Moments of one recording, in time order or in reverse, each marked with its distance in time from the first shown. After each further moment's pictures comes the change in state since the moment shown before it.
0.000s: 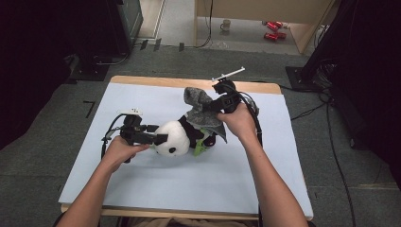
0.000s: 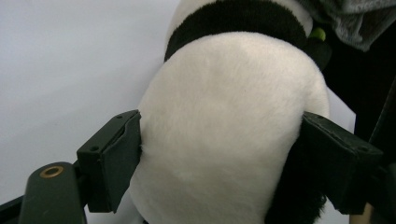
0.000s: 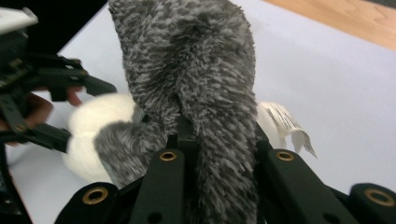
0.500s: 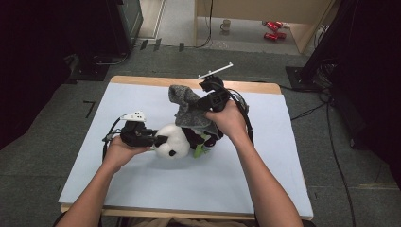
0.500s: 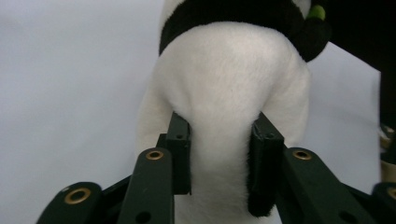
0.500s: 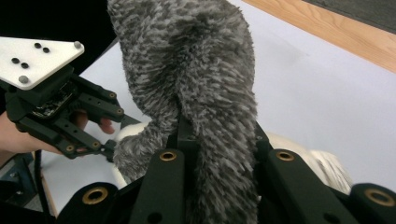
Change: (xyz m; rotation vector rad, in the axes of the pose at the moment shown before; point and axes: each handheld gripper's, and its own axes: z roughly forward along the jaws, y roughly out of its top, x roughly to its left) left arm -0.021 0.000 -0.005 -0.011 0.089 0.245; right arm 0.038 0.016 0.001 -0.033 0.066 -0.093
